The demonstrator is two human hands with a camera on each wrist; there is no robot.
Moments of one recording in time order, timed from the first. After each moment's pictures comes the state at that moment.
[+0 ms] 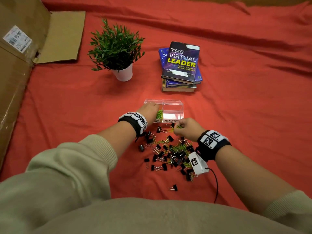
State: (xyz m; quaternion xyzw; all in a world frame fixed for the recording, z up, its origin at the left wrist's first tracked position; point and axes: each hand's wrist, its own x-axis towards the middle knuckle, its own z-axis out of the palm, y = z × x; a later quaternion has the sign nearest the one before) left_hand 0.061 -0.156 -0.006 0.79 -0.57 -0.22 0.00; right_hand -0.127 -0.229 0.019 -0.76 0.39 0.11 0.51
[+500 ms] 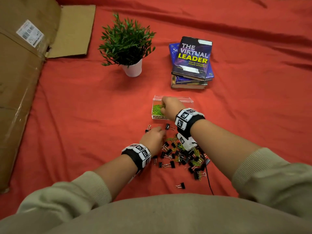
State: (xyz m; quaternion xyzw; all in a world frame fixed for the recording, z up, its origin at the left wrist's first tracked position) left_hand 0.000 -0.065 -0.042 0.80 -0.54 -0.23 0.09; right_hand -0.016 -0.222 0.017 -0.91 0.30 0.10 0.28
